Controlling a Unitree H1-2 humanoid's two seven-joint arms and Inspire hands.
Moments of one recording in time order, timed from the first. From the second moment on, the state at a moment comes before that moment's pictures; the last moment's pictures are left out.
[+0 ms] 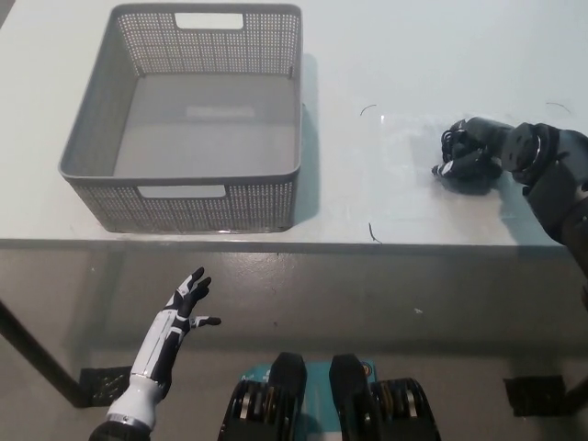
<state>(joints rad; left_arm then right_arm) -0.16 0.12 -0.03 0.40 0.04 -0.37 -0.08 -1.20 -0.28 0.50 1.40 -0.49 0.07 0.26</state>
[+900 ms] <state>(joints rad) -0.19 0.12 -0.02 0.41 0.02 -0.37 -0.10 -1.20 -0.28 0.29 1.36 -0.43 -0.11 -0.05</state>
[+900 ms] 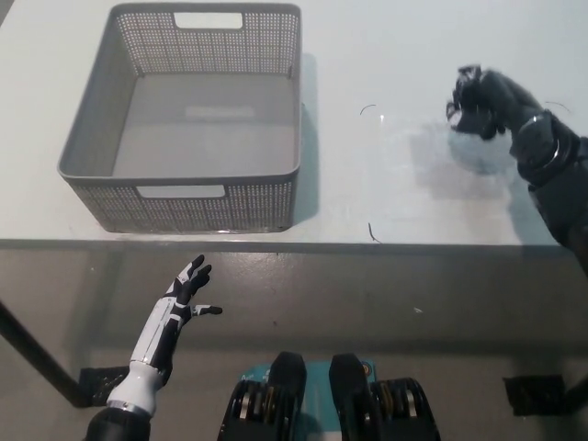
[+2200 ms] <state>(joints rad) -0.20 0.15 -0.12 0.44 -0.01 -0.37 -0.24 -1.48 0.06 0.34 1.14 -0.43 -0.13 -0.03</state>
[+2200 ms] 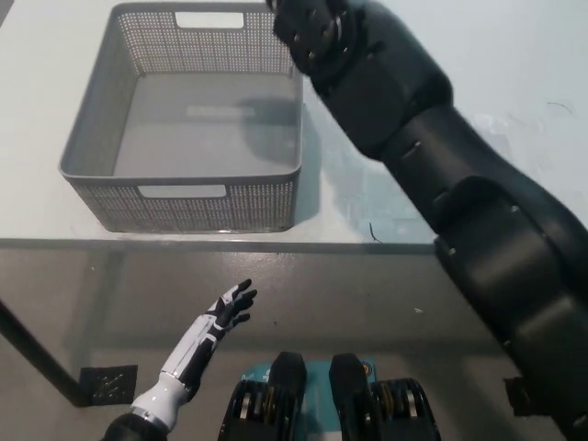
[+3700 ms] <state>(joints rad) -0.24 0.16 -0.16 0.42 -0.01 -0.36 -0.33 -1.32 0.13 0.38 1.42 -0.45 -0.14 -0.01</state>
